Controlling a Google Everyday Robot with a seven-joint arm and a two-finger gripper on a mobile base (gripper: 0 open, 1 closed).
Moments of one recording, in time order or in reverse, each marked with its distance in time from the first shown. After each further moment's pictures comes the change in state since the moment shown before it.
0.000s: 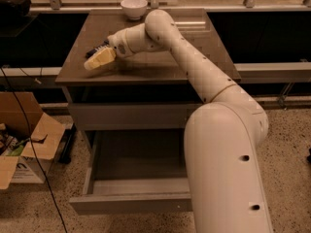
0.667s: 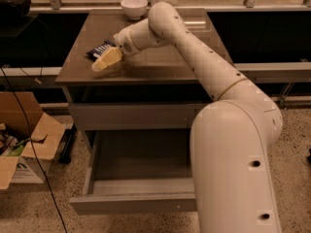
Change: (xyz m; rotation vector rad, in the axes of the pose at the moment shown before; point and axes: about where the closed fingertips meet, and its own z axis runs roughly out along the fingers) arm 0.010 0.000 -0.025 0.036 0.106 -0.053
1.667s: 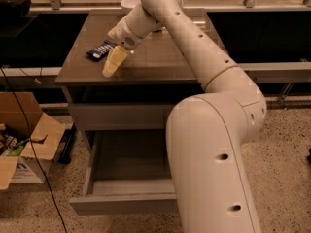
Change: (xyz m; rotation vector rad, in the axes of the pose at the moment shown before) arm 0.003 0.021 -0.022 -0.134 0.241 -0.286
